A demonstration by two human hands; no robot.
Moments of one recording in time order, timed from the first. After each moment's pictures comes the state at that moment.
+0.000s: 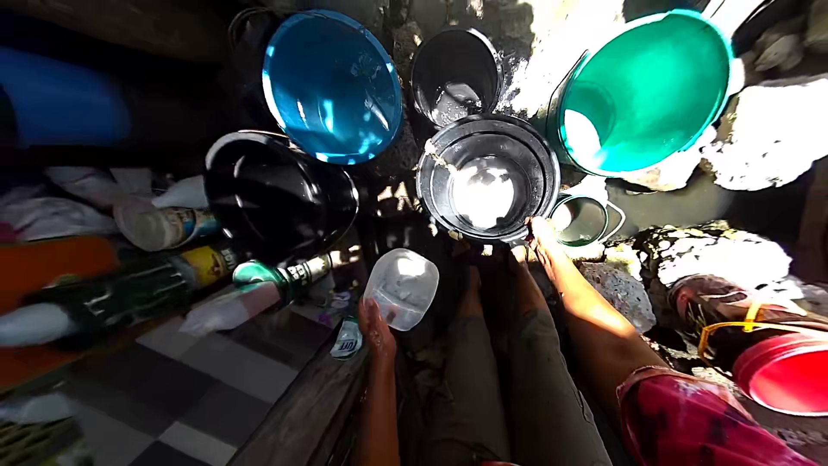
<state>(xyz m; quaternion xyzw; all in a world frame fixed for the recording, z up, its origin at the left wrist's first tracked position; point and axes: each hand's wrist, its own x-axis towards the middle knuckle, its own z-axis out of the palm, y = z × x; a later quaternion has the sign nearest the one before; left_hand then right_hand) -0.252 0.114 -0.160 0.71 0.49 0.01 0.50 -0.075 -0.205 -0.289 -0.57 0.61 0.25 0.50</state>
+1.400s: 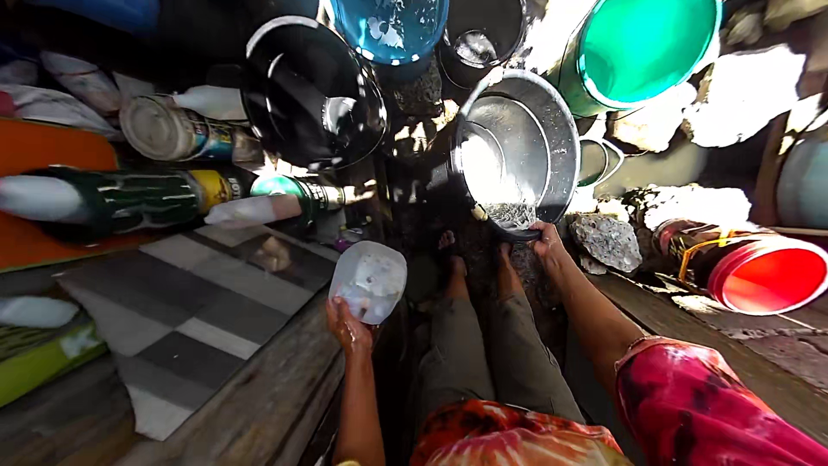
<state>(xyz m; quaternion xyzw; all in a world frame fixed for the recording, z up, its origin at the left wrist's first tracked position) -0.447 0.228 -0.059 0.65 0.56 0.08 0.50 -0.301 -0.150 -0.179 -0.39 0.61 0.17 0.67</state>
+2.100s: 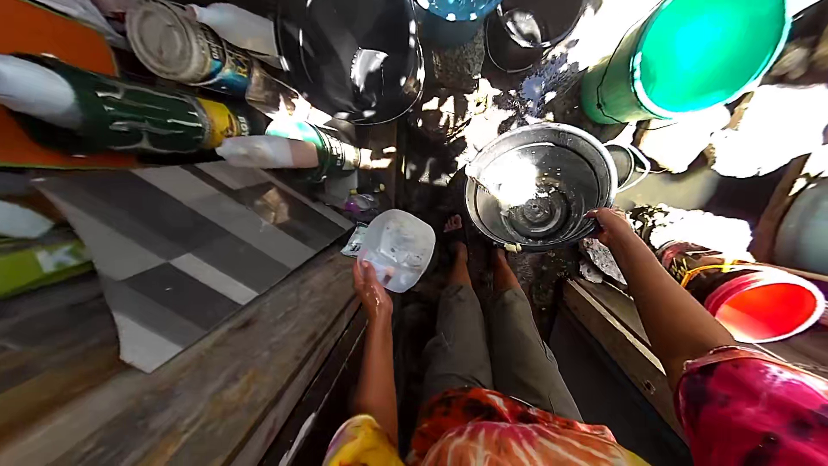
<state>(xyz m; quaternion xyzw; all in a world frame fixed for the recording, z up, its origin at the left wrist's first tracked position) -0.472 0.215 -0.088 0.61 0.58 0.08 0.53 -0.248 -0.199 -0.148 -0.70 0.51 0.32 0.38</state>
